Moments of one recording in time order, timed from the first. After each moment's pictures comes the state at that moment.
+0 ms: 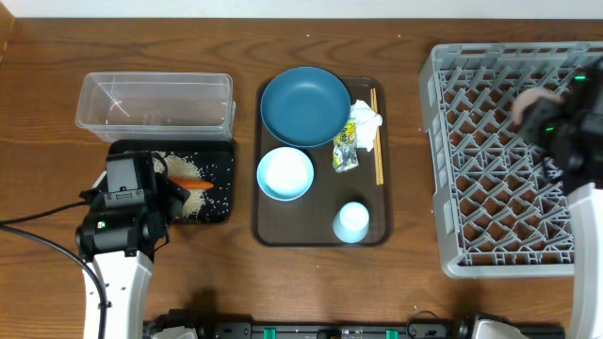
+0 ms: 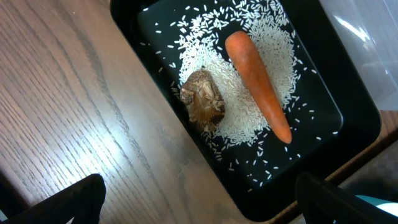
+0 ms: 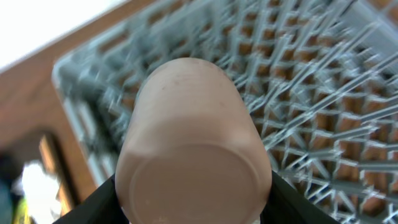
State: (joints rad) left arm 0.13 1.03 0.87 -1.02 -0.20 -0.85; right arm -0.25 1.33 1.33 -0.80 0.12 0.31
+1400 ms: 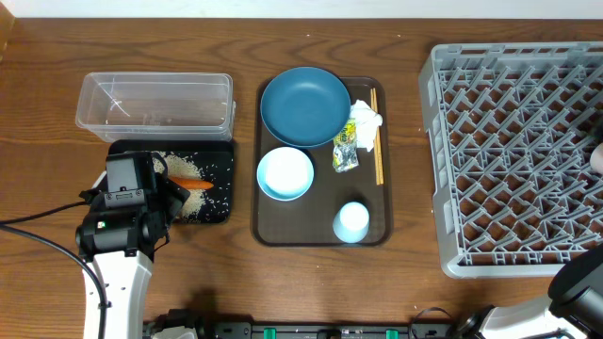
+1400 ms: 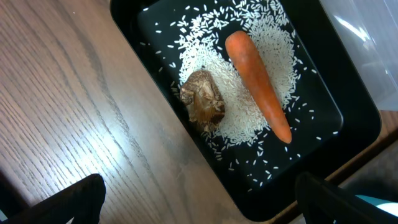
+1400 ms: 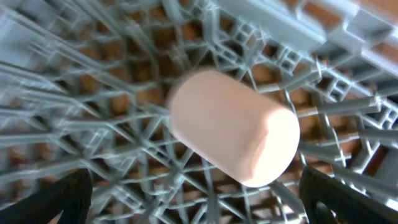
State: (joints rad) left arm 0.13 1.03 0.87 -1.02 -0.20 -0.85; right arm -0.67 1.75 1.53 -0.79 0.08 0.30
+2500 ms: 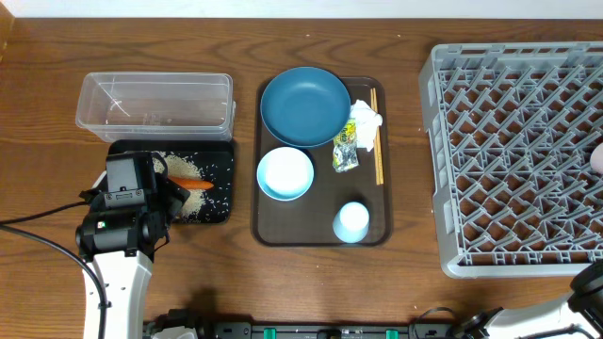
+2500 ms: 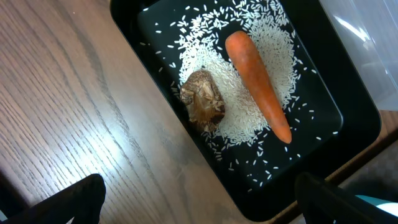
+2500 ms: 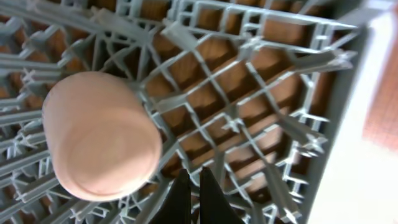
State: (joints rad) left arm 0.13 1.03 0.87 -1.02 -0.20 -0.85; right arm -0.91 1.83 1.55 -0.92 -0.02 0.47
